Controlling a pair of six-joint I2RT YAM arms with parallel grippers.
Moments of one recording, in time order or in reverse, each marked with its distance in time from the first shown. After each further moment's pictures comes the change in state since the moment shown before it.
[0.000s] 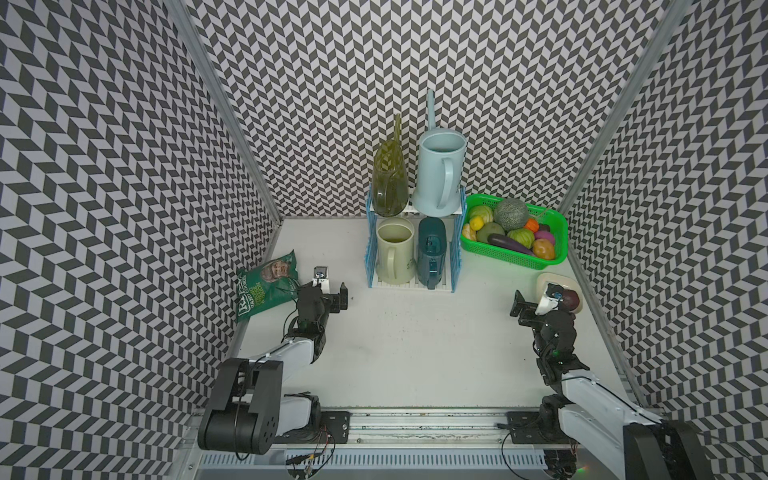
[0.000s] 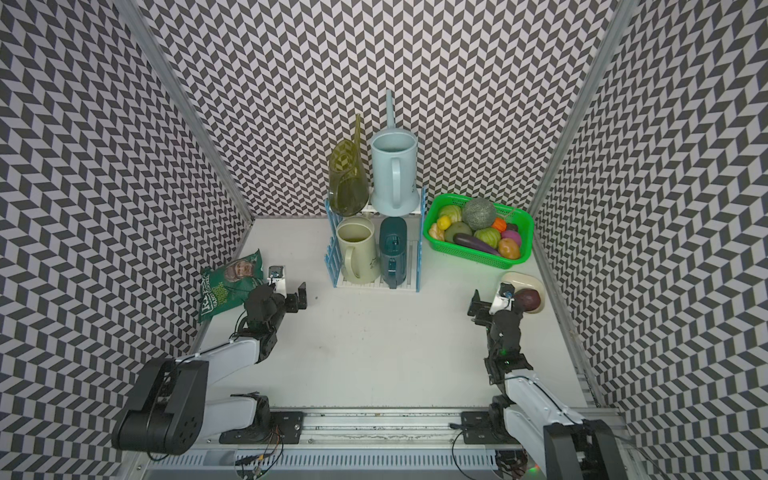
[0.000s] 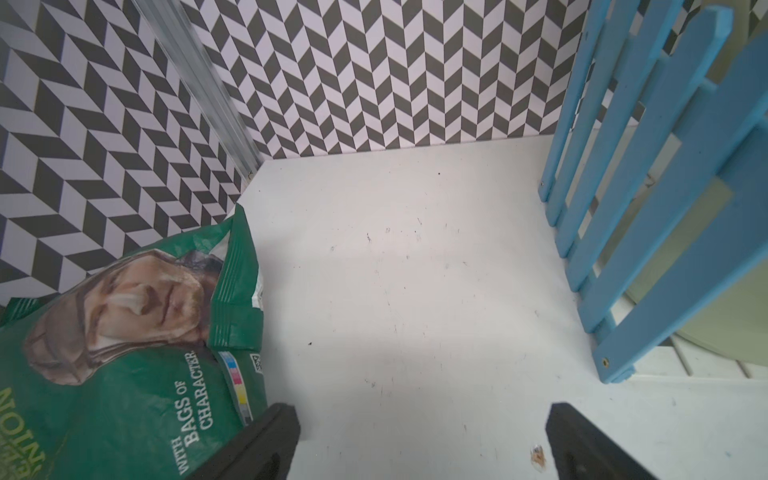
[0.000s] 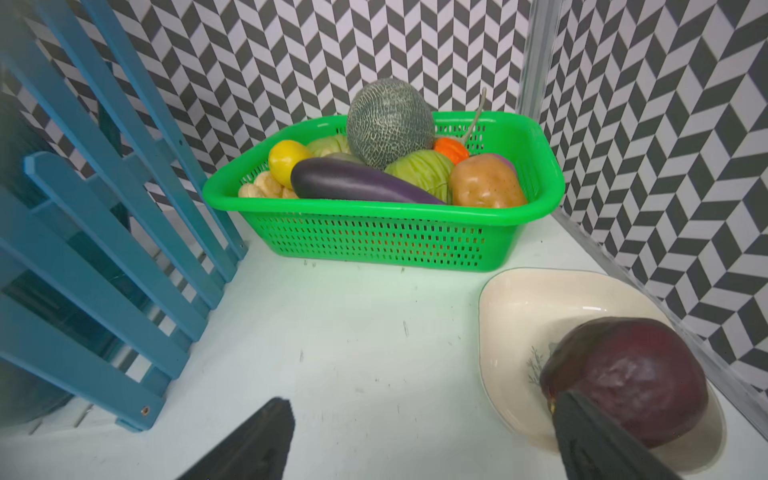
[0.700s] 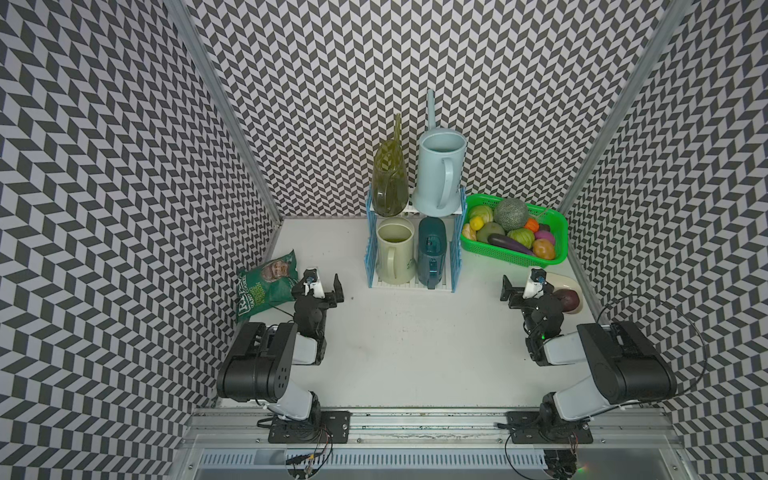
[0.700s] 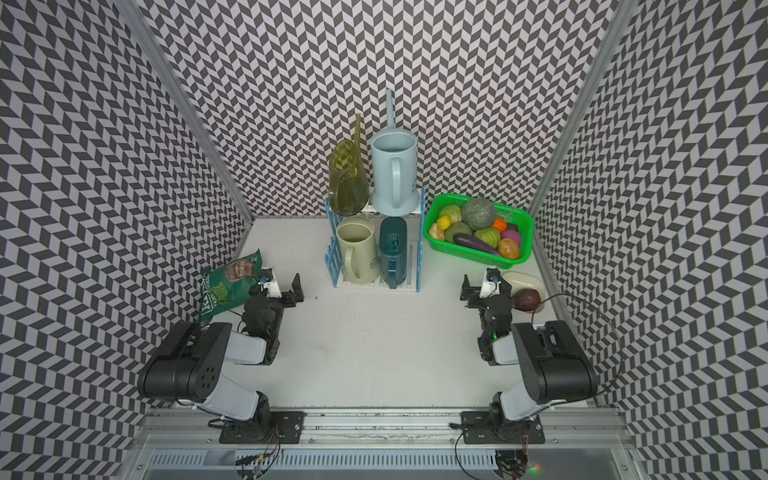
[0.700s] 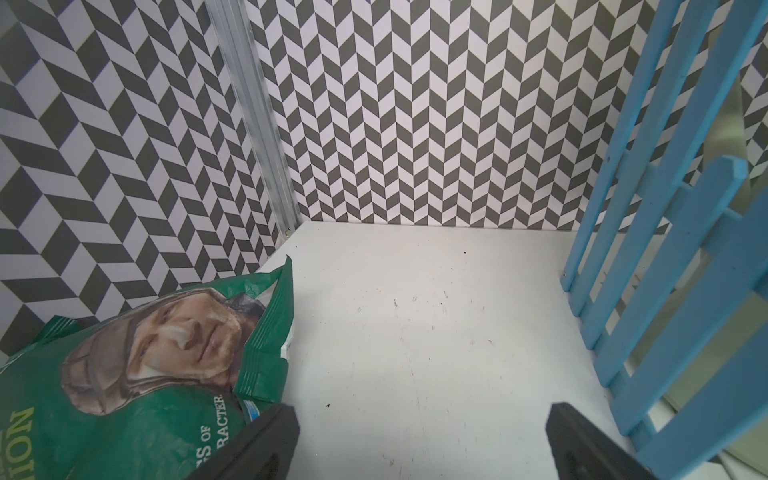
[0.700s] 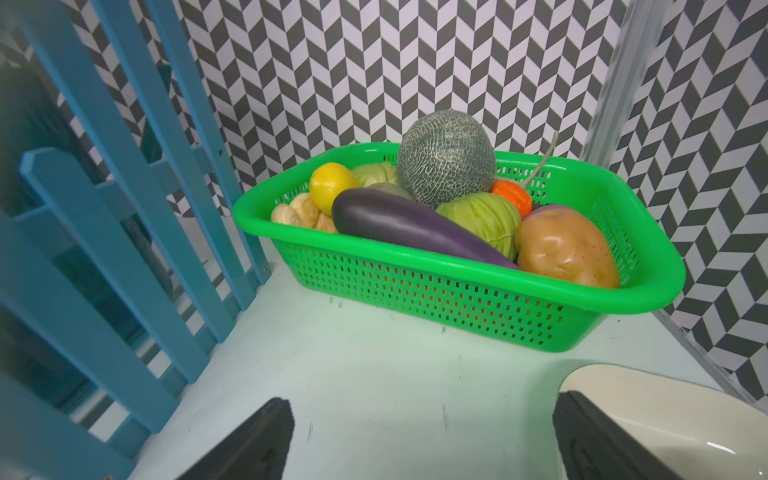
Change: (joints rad) left arm 0.044 0.220 -0.069 0.508 -0.010 -0.065; right arm -0.045 0.558 0.150 0.521 -0.128 -0.095
